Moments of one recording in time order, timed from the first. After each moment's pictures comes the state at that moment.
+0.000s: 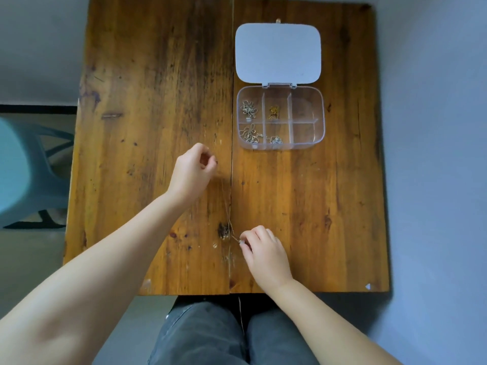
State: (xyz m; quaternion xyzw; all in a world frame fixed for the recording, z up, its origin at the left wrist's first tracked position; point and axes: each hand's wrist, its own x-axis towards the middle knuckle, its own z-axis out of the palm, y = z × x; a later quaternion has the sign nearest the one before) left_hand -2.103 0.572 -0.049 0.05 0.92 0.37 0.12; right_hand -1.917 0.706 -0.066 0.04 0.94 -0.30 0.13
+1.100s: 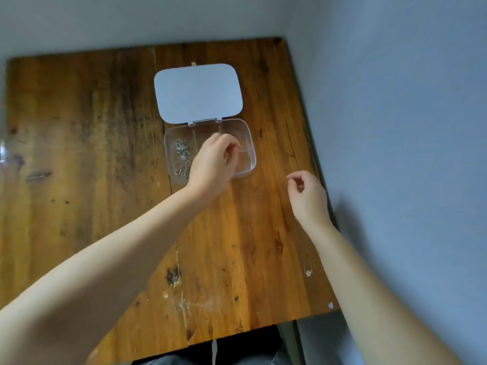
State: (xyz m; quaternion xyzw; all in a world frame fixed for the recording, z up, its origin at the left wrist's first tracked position) left_hand -2.137 0.744 -0.017 0.25 0.89 0.39 0.05; right_hand -2.010 0.898 -0.033 0.35 0.85 -0.39 -0.02
